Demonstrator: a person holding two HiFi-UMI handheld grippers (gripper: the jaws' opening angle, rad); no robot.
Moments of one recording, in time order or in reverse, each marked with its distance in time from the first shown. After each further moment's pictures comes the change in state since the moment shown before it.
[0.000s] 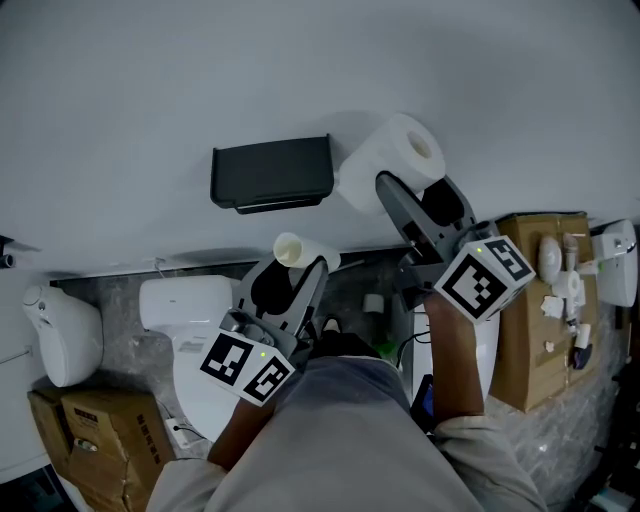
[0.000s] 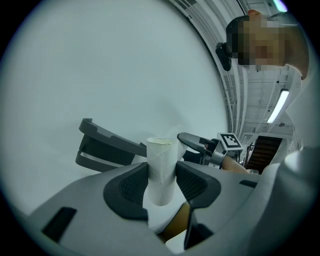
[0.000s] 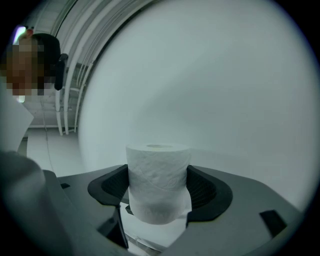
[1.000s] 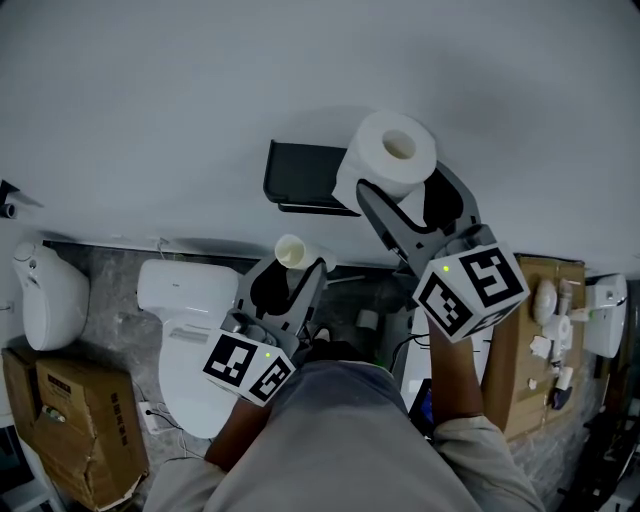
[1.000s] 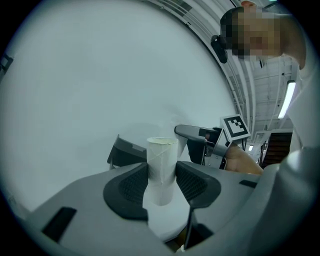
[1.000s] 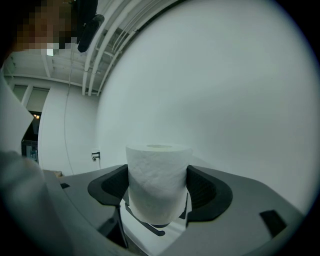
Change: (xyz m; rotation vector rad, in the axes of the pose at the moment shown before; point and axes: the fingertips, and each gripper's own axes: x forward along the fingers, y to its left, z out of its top) left arm -0.033 0.039 0.017 0.033 -0.081 0.133; right arm 0.059 0.082 -0.007 -0.426 0.135 0.099
